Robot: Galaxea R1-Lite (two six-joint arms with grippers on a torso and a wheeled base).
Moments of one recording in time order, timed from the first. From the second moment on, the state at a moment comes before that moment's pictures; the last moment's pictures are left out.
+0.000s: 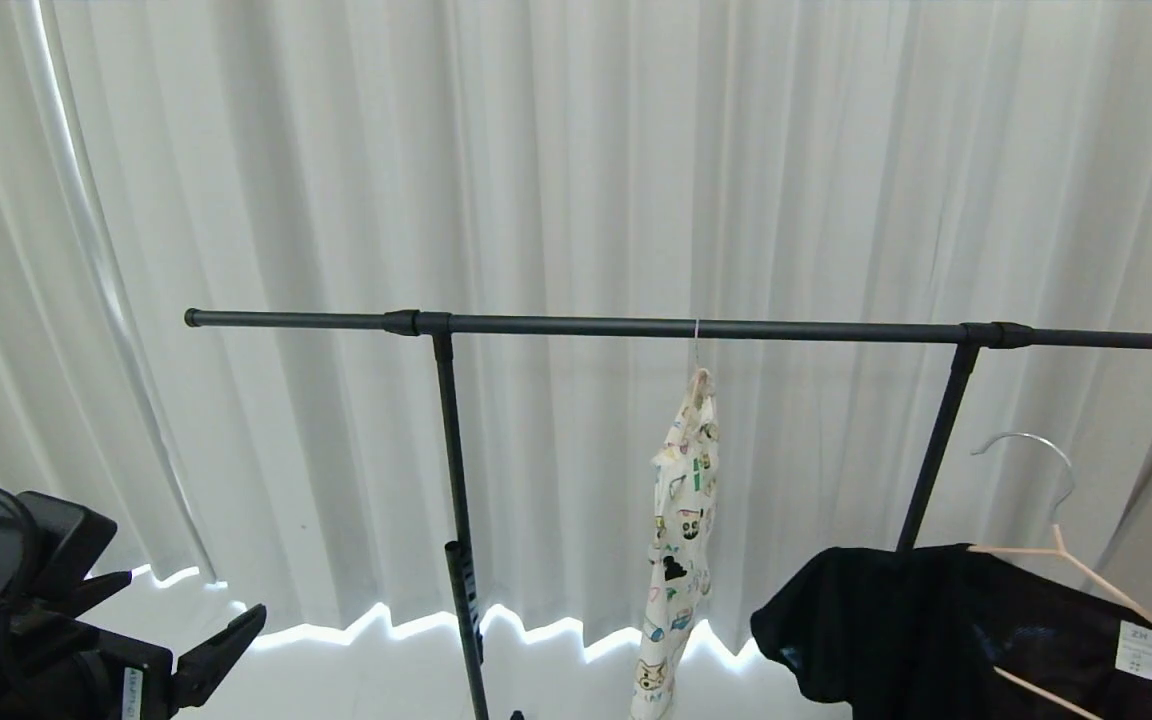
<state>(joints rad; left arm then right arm) -0.06 1.07 -0.23 -0.35 0.00 0.23 -0.05 1.04 -0.38 0.07 0.15 -0.40</state>
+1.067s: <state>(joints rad) -0.08 1.03 -0.23 -0.35 0.01 0.24 0.07 1.35 -0.60 -0.30 -0.05 -0.09</state>
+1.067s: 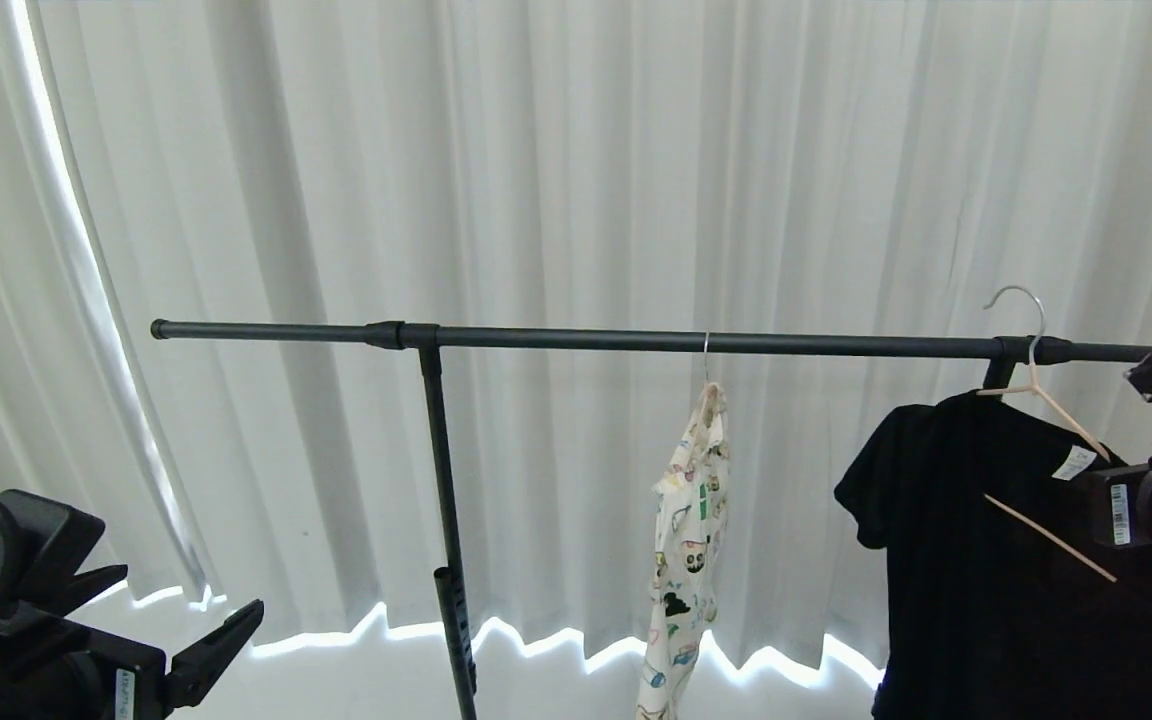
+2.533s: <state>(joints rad) -0.09 1.06 -0.25 -0.35 0.01 0.24 0.18 1.52 -0.55 -0.36 -0.05 -0.03</state>
